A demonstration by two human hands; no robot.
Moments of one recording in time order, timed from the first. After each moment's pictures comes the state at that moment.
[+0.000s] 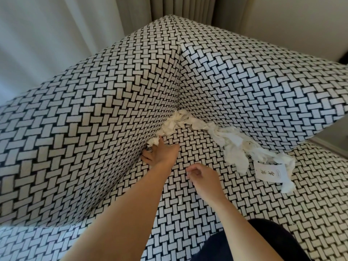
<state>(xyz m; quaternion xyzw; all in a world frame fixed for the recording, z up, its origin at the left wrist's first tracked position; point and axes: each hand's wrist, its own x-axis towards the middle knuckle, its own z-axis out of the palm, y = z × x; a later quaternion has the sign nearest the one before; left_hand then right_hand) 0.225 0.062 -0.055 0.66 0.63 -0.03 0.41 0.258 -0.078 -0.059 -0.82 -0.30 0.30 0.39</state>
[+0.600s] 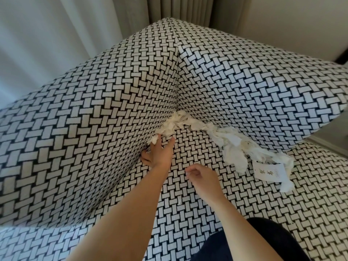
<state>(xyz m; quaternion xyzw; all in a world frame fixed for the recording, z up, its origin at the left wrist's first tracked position) 0.217 0.060 -0.067 0.61 0.60 0.11 0.51 0.260 -0.079 -0.060 -0.81 -0.30 0.31 0.39</state>
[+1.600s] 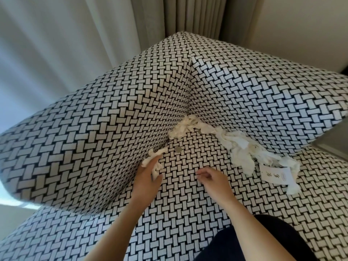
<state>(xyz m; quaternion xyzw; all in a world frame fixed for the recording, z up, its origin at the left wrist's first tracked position) 0.095 0.041 -0.050 0.78 0.46 0.14 0.40 0.257 -0.088 -0.055 -0.82 -0.30 0.32 0.37</state>
